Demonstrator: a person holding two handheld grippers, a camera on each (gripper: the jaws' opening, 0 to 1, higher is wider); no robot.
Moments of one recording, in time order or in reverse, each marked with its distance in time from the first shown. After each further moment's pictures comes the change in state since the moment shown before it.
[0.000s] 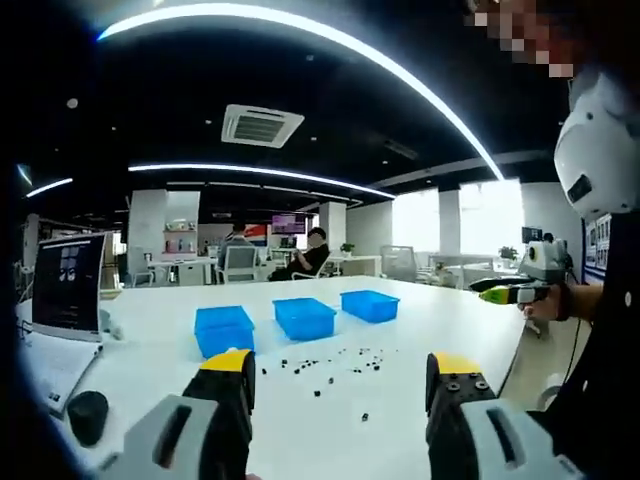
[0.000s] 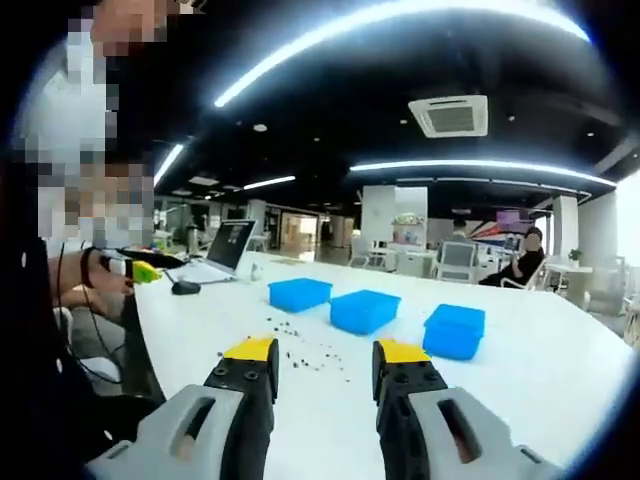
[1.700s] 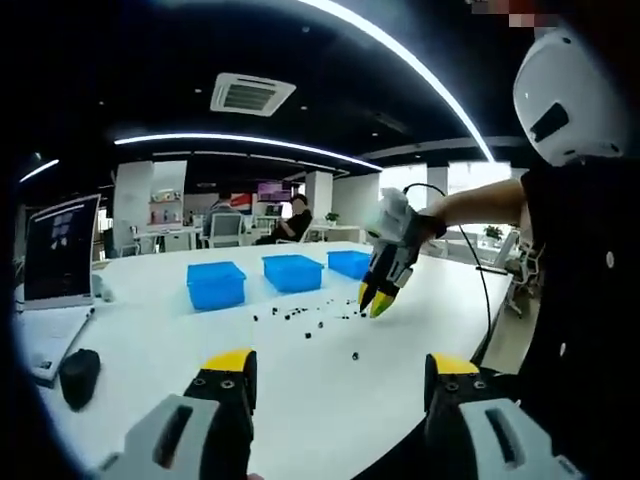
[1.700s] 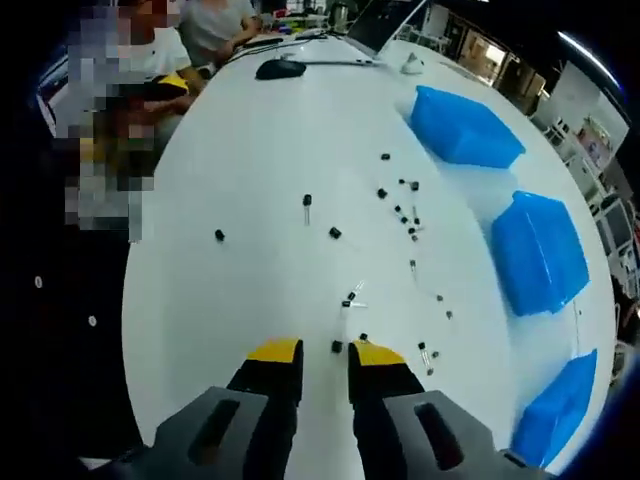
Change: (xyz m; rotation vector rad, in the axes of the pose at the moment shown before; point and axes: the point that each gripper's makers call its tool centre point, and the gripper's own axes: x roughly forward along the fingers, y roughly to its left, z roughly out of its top) left arm -0.027 -0.001 -0.053 -0.030 0.138 -0.072; right arm 0.162 0.058 -0.121 -0.415 0.963 0.685
